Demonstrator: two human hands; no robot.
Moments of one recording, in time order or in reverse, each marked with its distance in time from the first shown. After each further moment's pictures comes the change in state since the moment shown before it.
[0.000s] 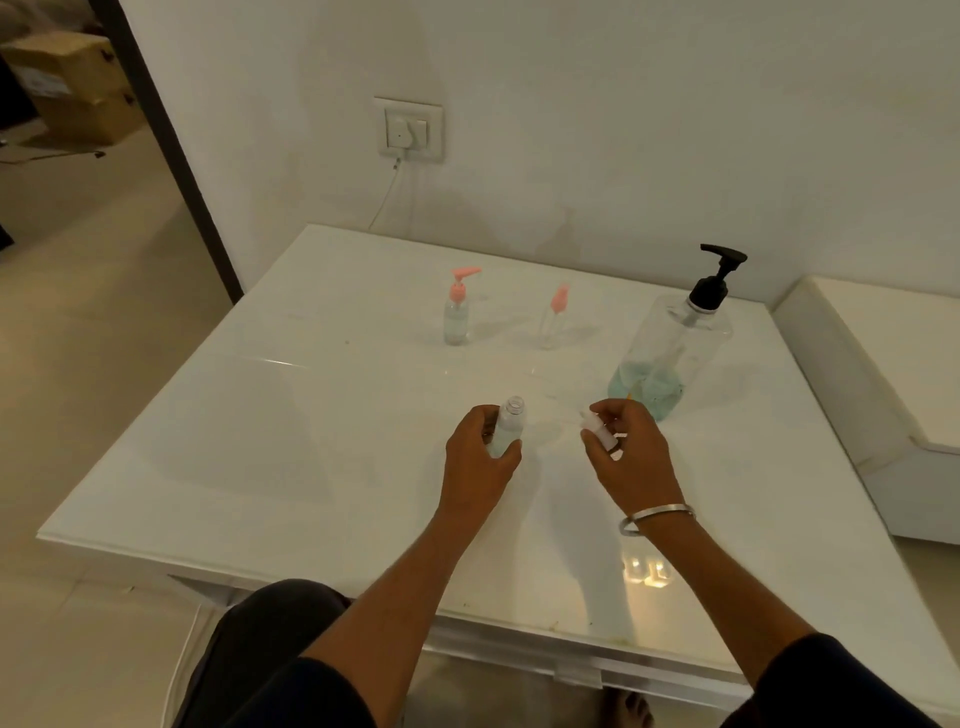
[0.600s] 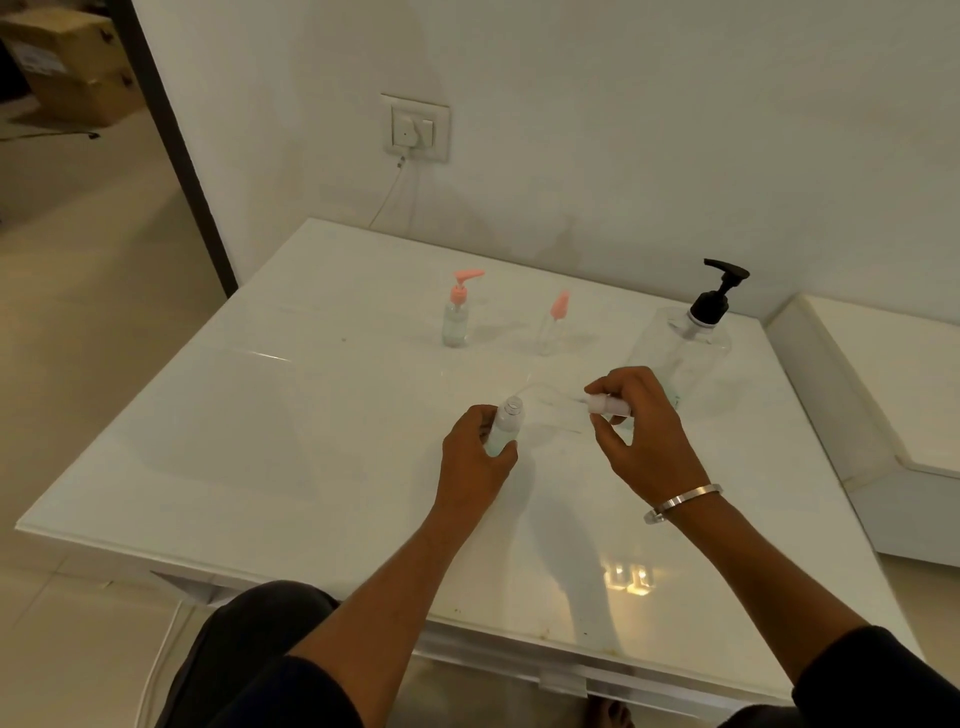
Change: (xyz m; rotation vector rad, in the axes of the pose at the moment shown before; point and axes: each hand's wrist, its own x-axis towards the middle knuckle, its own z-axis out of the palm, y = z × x) left_hand 0.008 0.000 0.002 -0.029 0.017 -0.013; right_hand 0.028 -0.025 -0.027 -0.136 -0.135 -0.370
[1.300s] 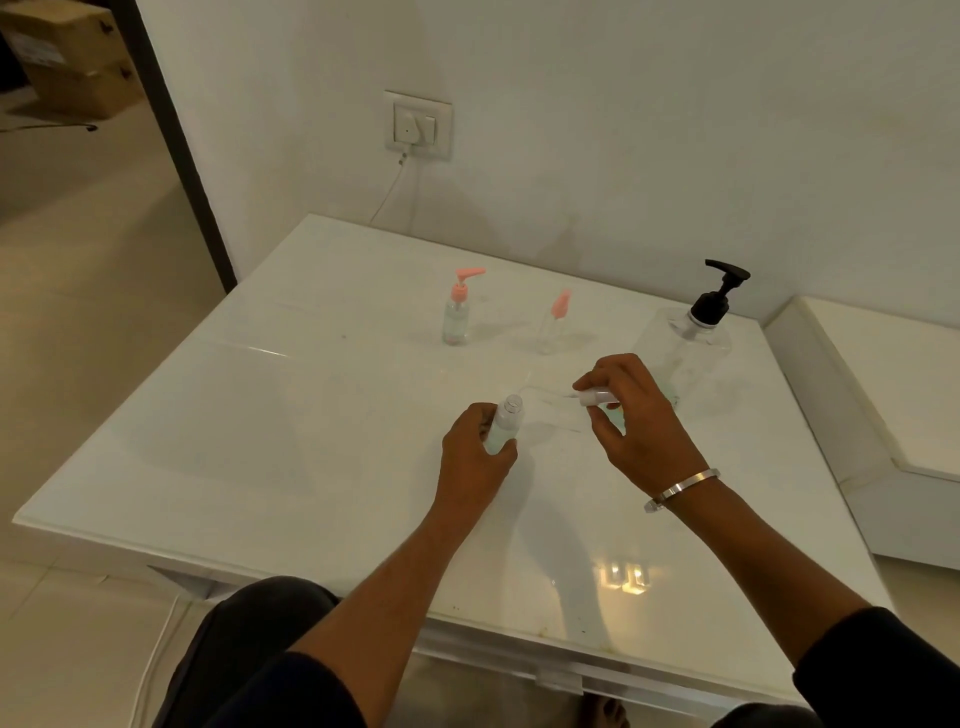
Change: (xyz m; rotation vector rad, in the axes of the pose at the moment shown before) left_hand -0.002 0.002 0.000 0.000 0.011 0.000; right_hand 0.012 -0.010 -0.004 -0.156 -0.093 -0.068
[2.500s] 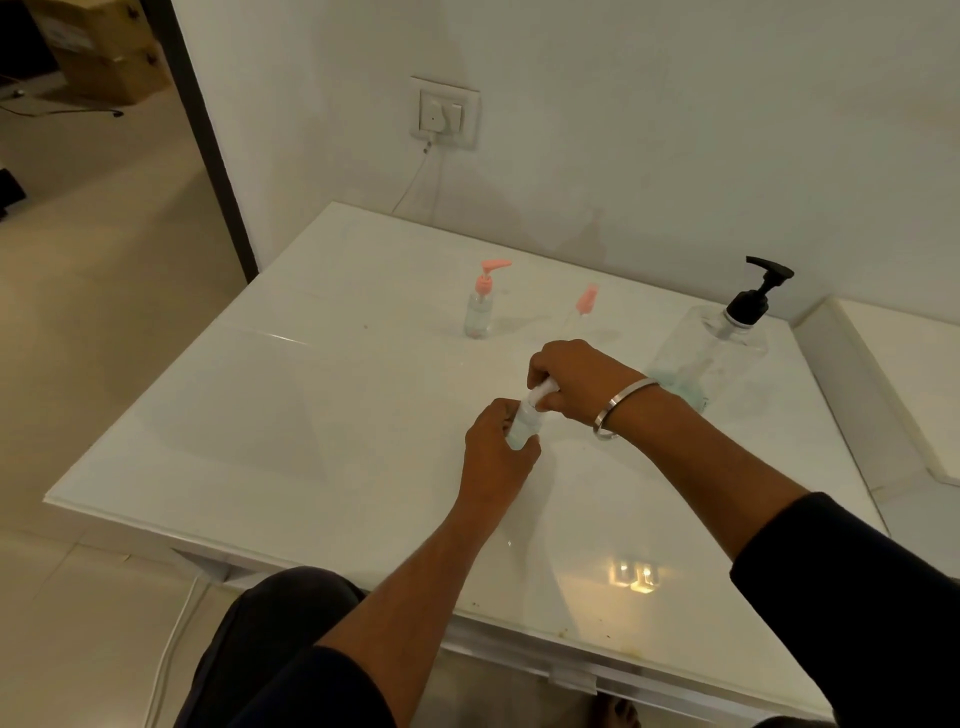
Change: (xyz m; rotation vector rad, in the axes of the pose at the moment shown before) left_hand 0.004 -0.001 0.004 0.081 0.027 -0.009; right_hand 0.082 -0.048 0.031 -0.319 -0.675 0.051
